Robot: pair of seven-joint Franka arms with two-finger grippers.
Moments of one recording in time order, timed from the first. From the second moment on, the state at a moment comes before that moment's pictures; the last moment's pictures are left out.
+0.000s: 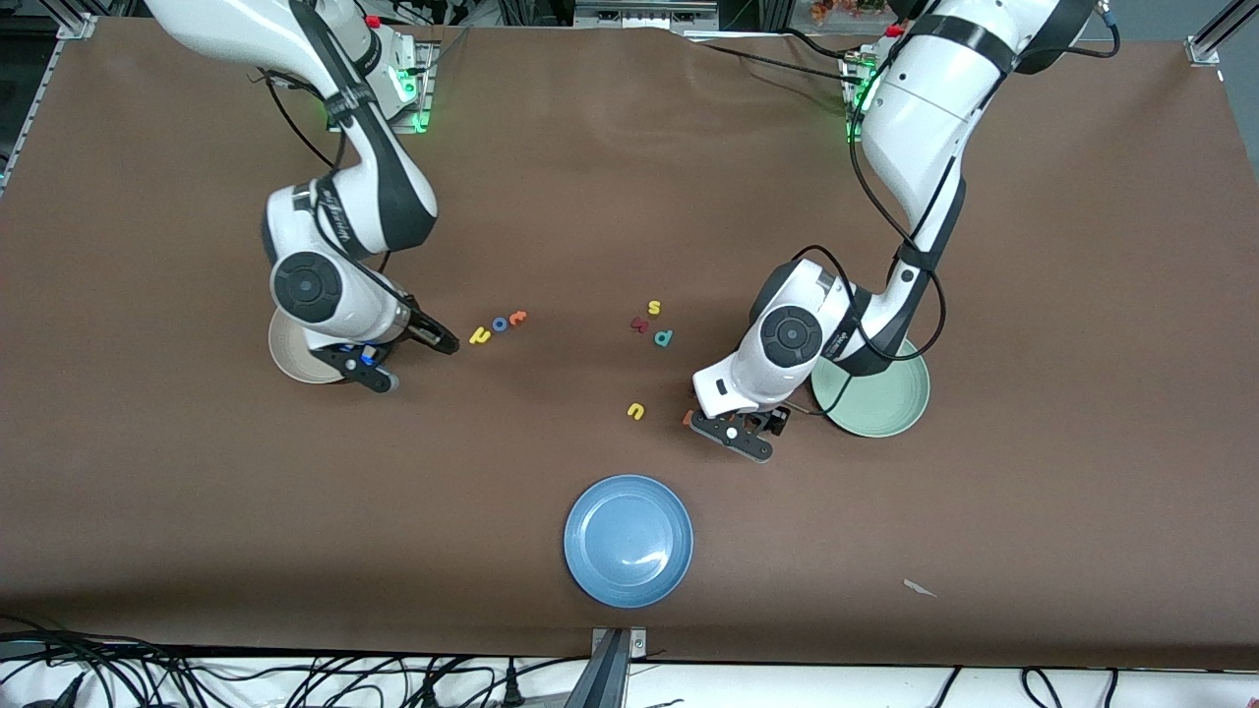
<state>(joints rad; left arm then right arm) -0.39 0.83 -0.13 -1.49 0.08 2.37 -0.07 0.32 0.41 0.04 -1.94 0.06 2.16 0.82</state>
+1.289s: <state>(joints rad) -0.39 0.85 -0.12 -1.47 0.16 2.37 -0.10 0.35 0.52 0.09 -2.07 0.06 2.48 0.86</state>
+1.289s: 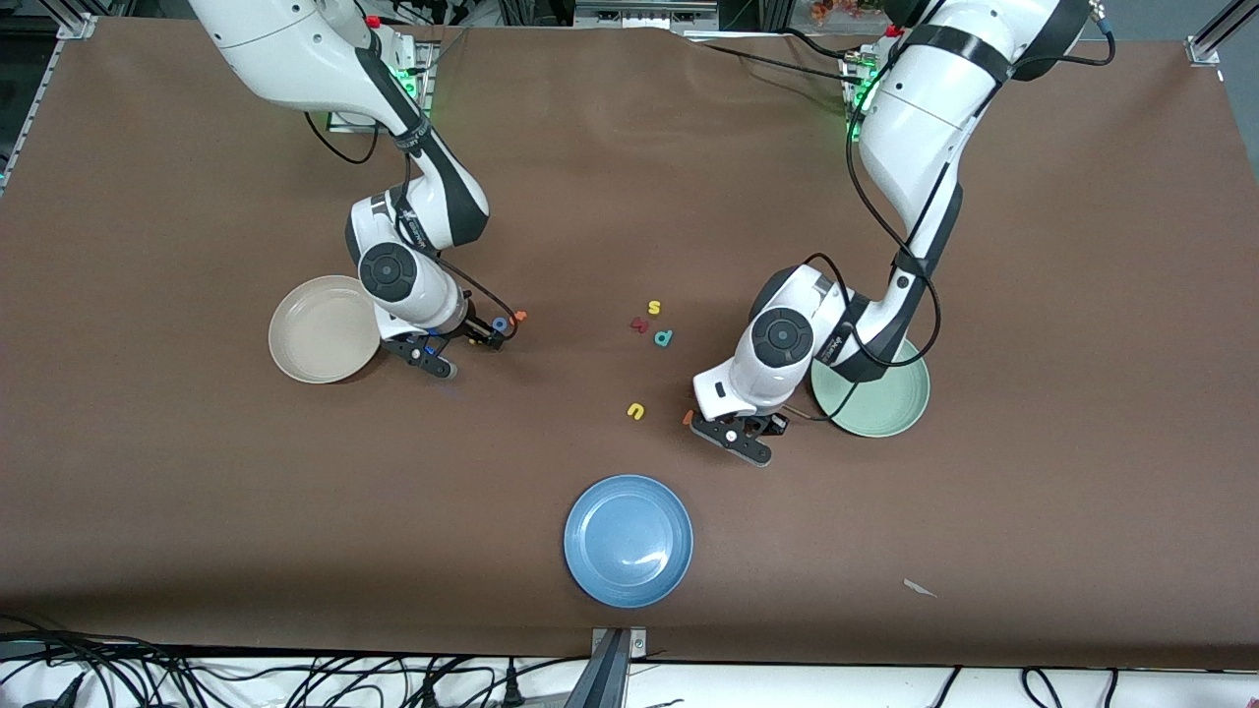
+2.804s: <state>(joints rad) -0.32 0.67 -0.11 -1.61 0.16 2.18 -0.13 0.35 0.36 -0.04 -1.91 0.06 2.00 0.69</state>
